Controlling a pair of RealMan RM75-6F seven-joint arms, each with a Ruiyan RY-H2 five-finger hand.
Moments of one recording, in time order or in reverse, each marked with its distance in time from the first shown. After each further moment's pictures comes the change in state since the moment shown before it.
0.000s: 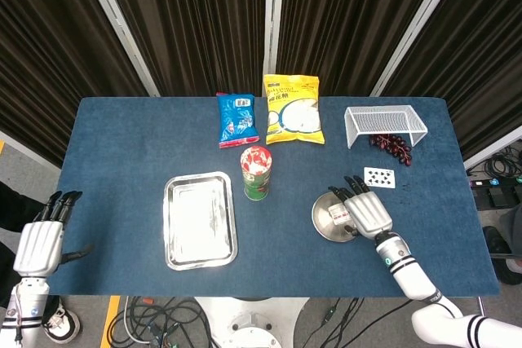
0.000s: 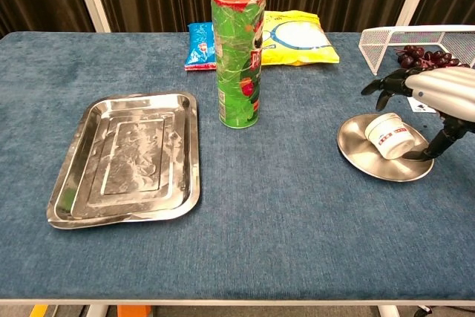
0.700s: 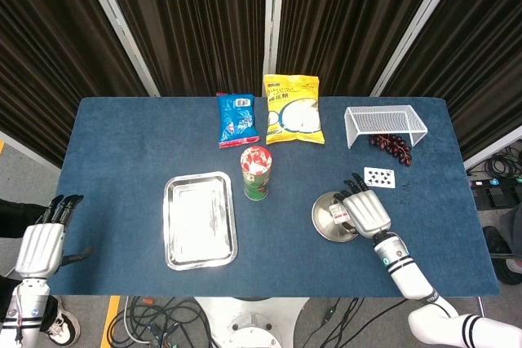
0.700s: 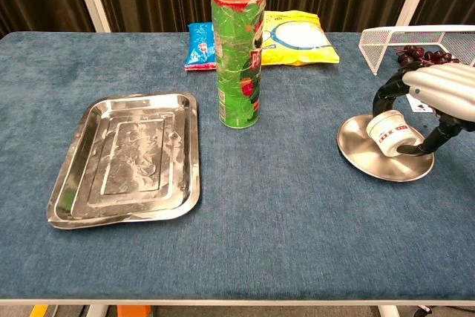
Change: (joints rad) left arm 0.032 -0.008 -0.032 0.027 0.016 -0.058 -0.027; right arm 0.004 -0.026 -0.016 0.026 -0.020 0.064 0.013
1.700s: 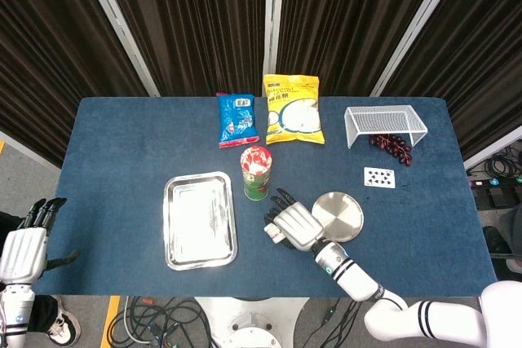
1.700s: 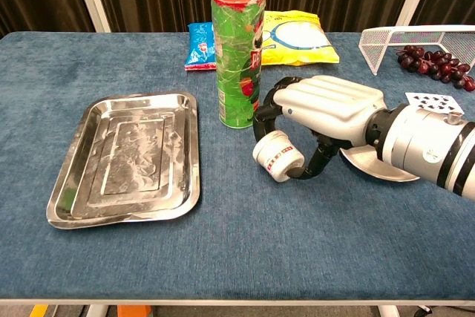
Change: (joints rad) left arm 0.057 0.030 -0.026 0.025 0.011 0.002 -0.057; right arm 0.182 -0.152 0.019 -0.138 0.023 -0.128 -0.159
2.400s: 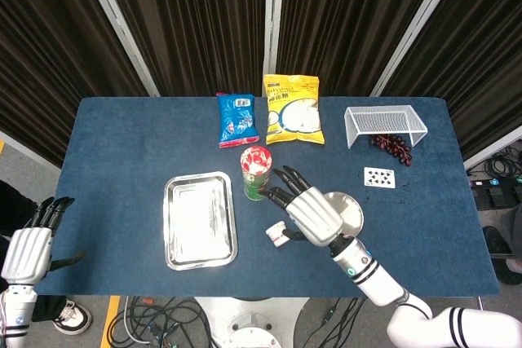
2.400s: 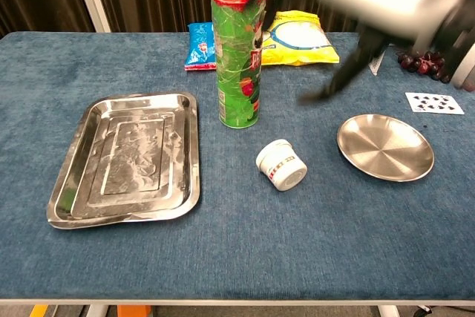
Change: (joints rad) left arm 0.001 0.020 0.000 -0.014 0.072 0.008 -0.040; right arm -0.040 0.205 0.058 -0.243 -0.206 0.246 0.158
